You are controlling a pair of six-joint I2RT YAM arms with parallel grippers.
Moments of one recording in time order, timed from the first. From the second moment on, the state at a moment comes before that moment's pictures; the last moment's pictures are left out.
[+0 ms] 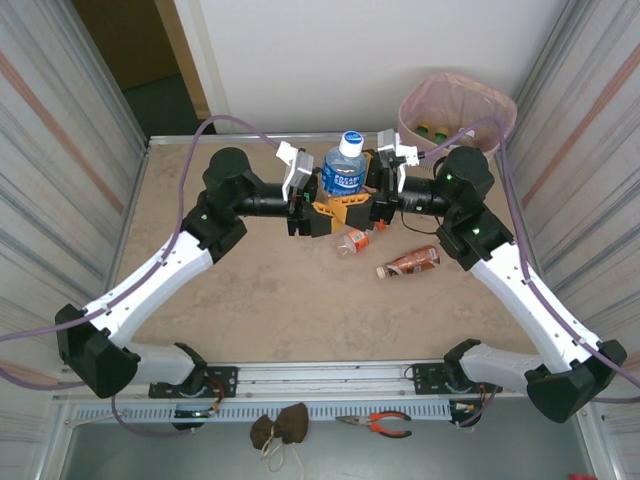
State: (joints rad) left arm -0.67 1.31 1.26 0.15 0.98 -0.19; right arm 0.55 1.13 1.25 0.04 -0.88 0.25
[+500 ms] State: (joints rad) left arm -0.67 1.31 1.27 0.15 0.99 -0.19; right arm 0.56 1.14 1.27 0.01 -0.90 0.23
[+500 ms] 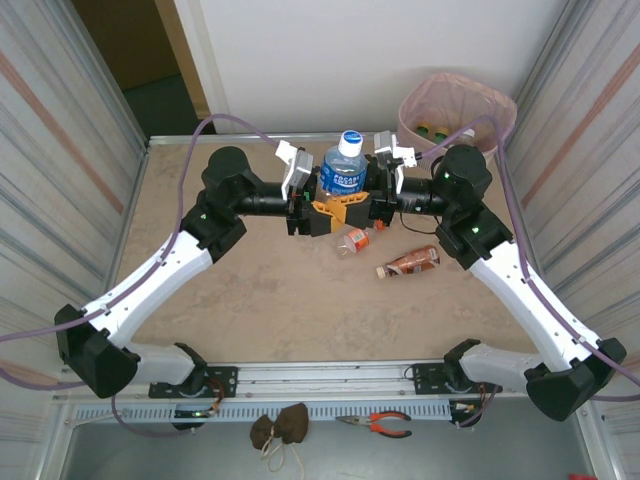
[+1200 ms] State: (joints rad) left arm -0.66 1.11 1.17 0.04 0.80 -0.09; right arm 0.50 1.12 1.33 -0.08 -0.83 0.19
